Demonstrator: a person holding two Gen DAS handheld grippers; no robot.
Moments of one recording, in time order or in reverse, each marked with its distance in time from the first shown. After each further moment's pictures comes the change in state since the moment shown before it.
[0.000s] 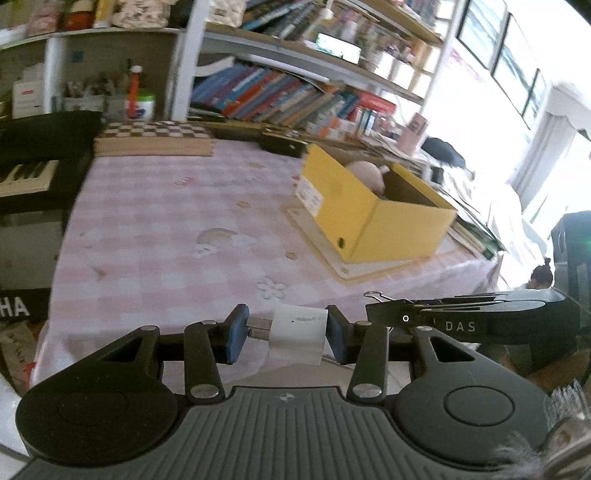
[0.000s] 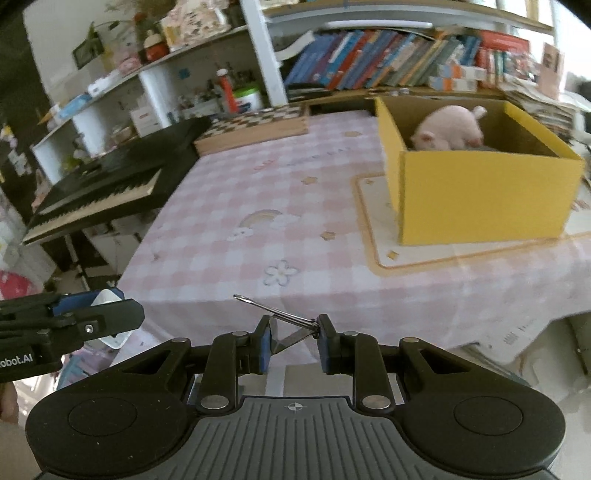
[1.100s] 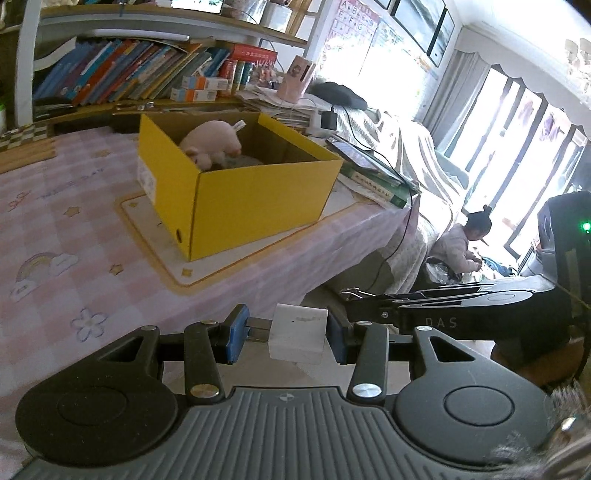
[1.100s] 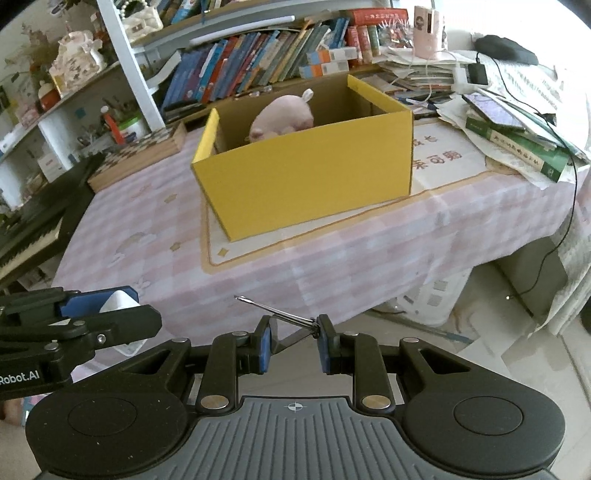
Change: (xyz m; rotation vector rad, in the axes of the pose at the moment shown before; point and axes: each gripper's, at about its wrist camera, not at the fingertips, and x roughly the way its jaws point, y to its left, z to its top) left arm 0.098 -0.122 0.025 0.189 0.128 -0.274; right arm -0.043 -0.126 -0.011 0.199 0.000 -0.197
